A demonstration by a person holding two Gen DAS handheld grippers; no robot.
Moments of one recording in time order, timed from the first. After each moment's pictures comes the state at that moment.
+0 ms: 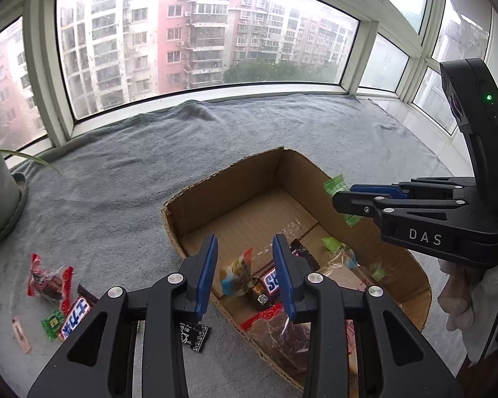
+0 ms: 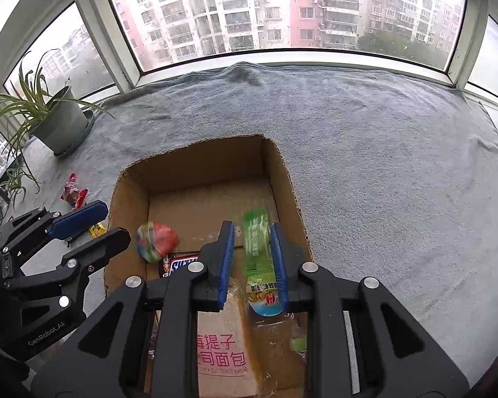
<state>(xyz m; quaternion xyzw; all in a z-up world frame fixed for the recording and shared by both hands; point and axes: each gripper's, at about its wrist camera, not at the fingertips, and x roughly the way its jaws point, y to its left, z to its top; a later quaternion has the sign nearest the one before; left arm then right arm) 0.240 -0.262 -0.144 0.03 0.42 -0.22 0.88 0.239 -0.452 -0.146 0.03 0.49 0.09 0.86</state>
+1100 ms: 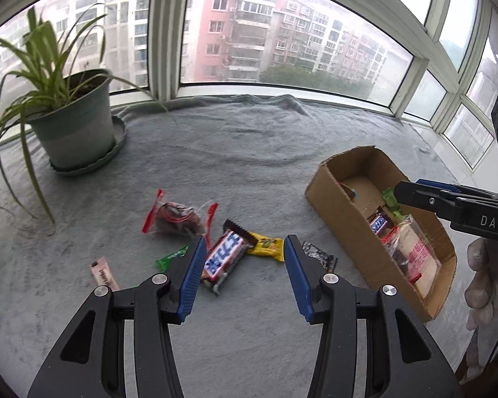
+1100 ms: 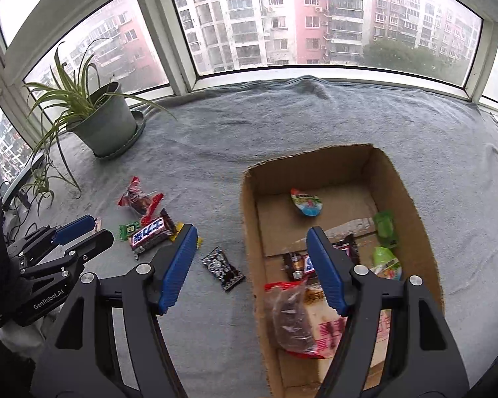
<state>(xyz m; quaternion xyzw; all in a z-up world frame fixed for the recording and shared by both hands) 0.213 -0.091 -0.147 -0.04 0.43 -0.14 0.89 0.205 -0.313 -0.117 0.03 0.48 0.12 0.87</state>
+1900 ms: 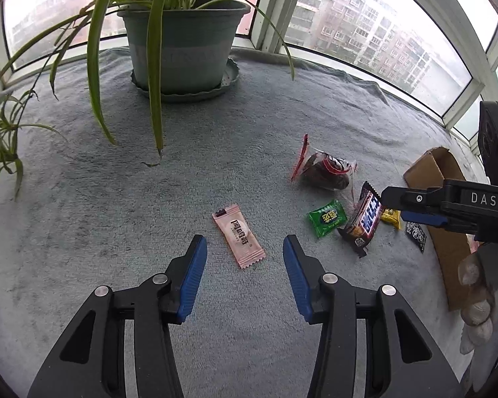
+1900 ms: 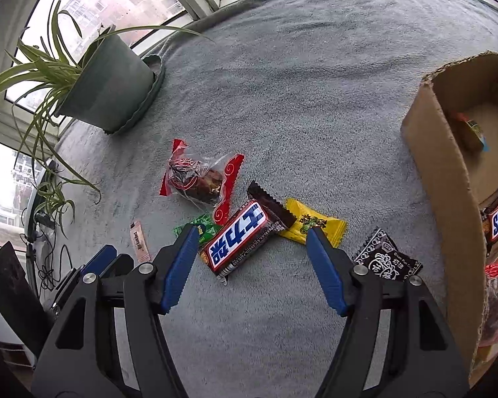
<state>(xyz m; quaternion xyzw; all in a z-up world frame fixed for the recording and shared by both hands) 0.222 0.024 -0.200 -0.09 0.50 -0.07 0.86 0.258 -0.209 -0.207 0.15 0.61 0.13 0.77</state>
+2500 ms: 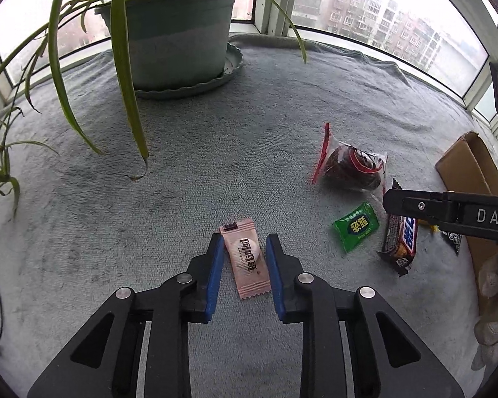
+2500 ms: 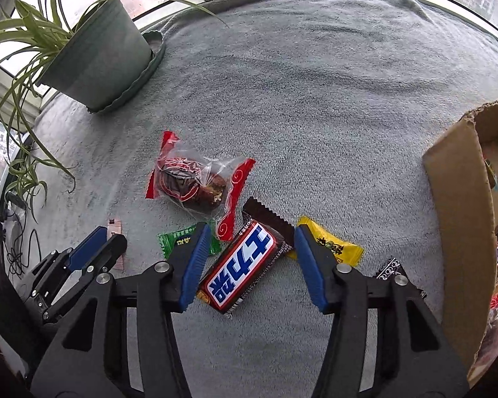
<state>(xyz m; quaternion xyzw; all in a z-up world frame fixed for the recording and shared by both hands) 0.249 0.006 -0.221 -0.02 0.51 -0.04 0.86 0.271 -0.178 -0.217 0.06 0.61 0.13 0.78</state>
